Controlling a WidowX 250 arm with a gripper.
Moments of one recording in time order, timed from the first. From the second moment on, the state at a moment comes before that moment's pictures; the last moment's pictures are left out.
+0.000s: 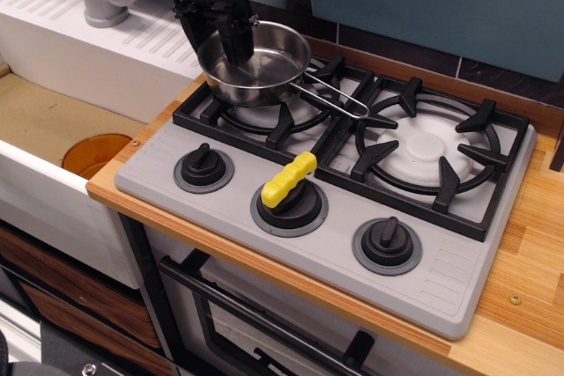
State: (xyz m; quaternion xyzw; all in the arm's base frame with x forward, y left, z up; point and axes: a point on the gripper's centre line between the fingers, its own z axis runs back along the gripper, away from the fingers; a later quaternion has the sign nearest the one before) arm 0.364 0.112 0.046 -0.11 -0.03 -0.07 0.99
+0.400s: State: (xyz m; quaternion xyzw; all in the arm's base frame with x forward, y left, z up) arm 0.368 0.099 0.080 -0.11 0.02 -0.05 0.99
